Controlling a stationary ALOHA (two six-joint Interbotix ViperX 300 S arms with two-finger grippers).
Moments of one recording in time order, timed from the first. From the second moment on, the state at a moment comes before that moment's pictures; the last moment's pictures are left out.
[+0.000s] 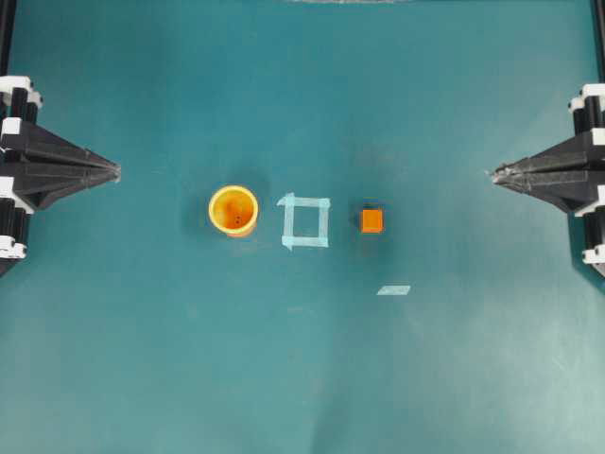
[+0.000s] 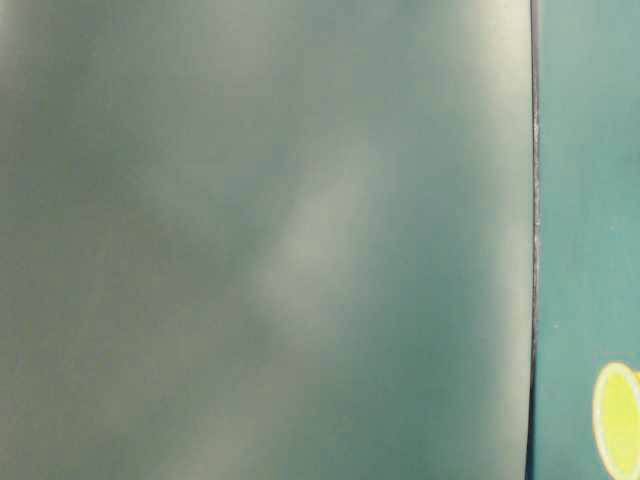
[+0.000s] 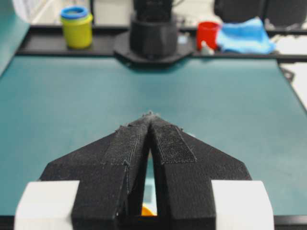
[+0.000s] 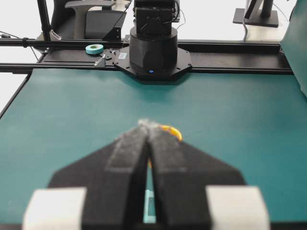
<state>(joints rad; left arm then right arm) 0.00 -0.96 1.17 0.00 -0.30 0.00 0.00 -0.96 1.19 0.00 -0.29 0.00</state>
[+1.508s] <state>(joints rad) 0.02 -0.57 1.18 0.00 -0.29 0.00 0.00 -0.91 1.18 0.00 -0.34 0.01</state>
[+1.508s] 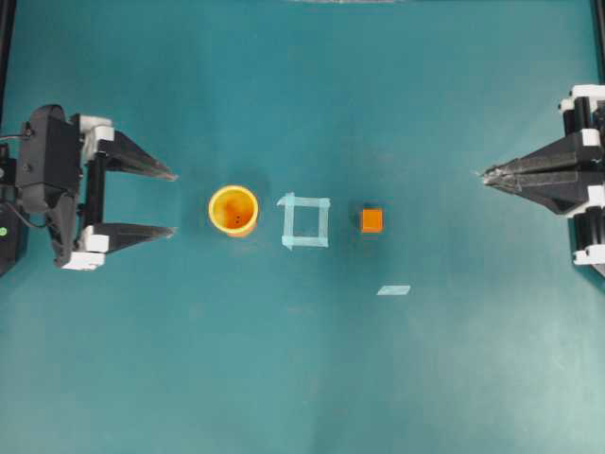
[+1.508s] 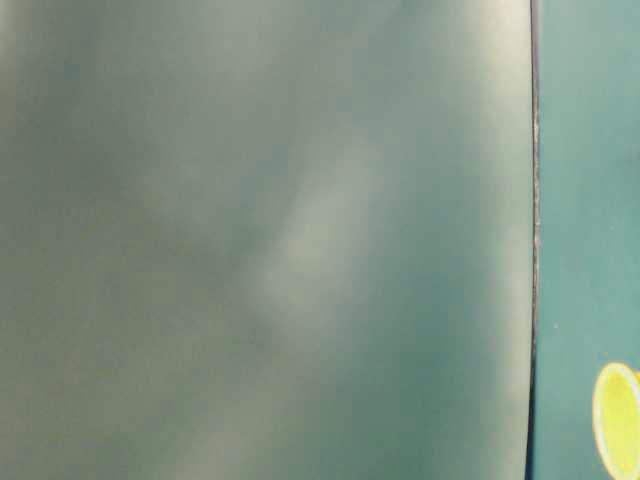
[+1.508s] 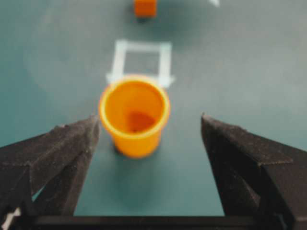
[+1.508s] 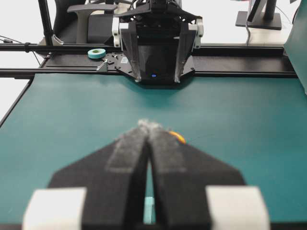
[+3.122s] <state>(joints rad) 0.06 0.12 1.06 0.00 -0.79 0.00 0.00 -0.93 1.14 0.00 -0.28 0.01</state>
